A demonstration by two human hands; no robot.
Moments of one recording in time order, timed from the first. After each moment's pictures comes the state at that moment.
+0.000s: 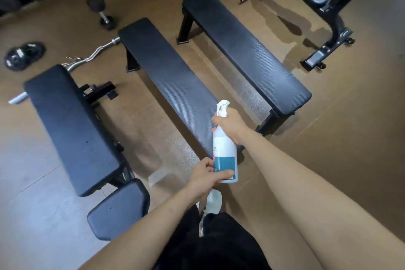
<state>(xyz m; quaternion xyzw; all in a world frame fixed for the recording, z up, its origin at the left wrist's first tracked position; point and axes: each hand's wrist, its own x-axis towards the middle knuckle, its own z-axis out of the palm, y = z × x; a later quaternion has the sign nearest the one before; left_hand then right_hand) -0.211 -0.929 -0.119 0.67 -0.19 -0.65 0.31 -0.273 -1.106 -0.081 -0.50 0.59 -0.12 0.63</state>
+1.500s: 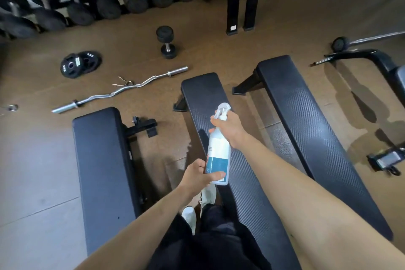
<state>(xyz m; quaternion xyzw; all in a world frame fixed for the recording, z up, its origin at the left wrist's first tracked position) 0.255 -1.230 -0.123 0.74 -0.11 -0.57 0.35 0.233 -1.423 -0.103 -0.55 0.54 -0.05 0.64</state>
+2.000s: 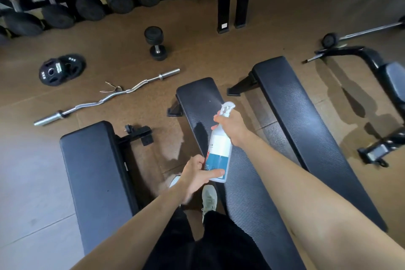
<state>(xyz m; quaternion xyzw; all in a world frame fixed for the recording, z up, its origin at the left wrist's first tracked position) 0.344 -1.281 -0.124 0.71 -0.15 -0.60 0.33 0.302 -1.472 -0.108 -0.51 0.59 -0.07 0.63</state>
